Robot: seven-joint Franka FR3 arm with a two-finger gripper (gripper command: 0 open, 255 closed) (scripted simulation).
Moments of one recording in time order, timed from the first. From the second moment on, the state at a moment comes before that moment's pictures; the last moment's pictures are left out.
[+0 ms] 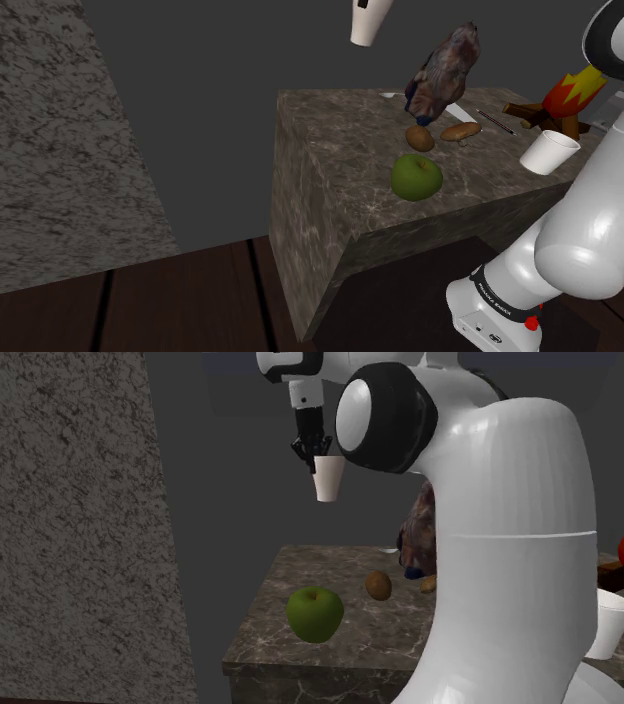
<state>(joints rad) 0.04 0.23 0.11 -1.05 -0.20 1.37 -0.26</state>
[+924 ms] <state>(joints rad) -0.09 -0.28 -0.02 -1.67 -0.15 1.53 -0.48</state>
